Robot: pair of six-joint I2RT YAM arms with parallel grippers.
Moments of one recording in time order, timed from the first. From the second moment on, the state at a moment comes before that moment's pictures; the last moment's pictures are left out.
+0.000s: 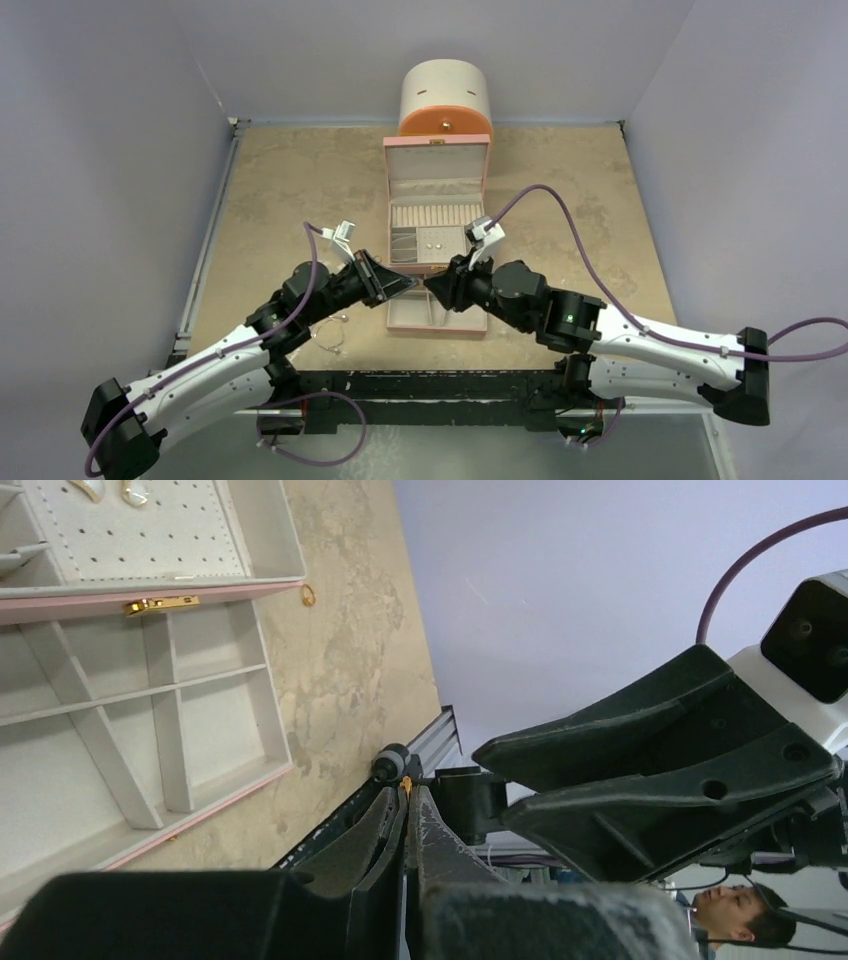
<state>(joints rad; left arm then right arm) -0.82 0.73 0.41 0.17 0.14 -1.18 1.21 0.95 0.79 -0.15 0.37 0.56</state>
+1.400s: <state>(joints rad) -0.82 0.64 0.42 0.52 0.63 -1.02 1.21 0.75 0.69 0.08 -0.11 0.65</state>
